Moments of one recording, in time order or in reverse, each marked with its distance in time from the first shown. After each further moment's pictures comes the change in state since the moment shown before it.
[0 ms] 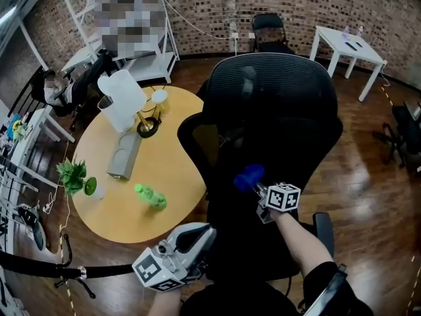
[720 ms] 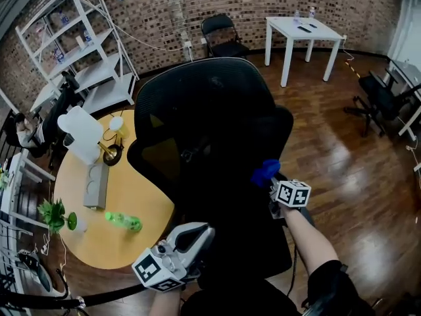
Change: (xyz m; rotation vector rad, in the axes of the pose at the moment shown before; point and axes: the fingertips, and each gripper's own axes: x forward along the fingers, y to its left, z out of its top) left arm 0.095 -0.034 -0.038 -0.056 0.081 -0.199; right arm -0.162 -0.147 0.054 0.046 -0.174 -0.394
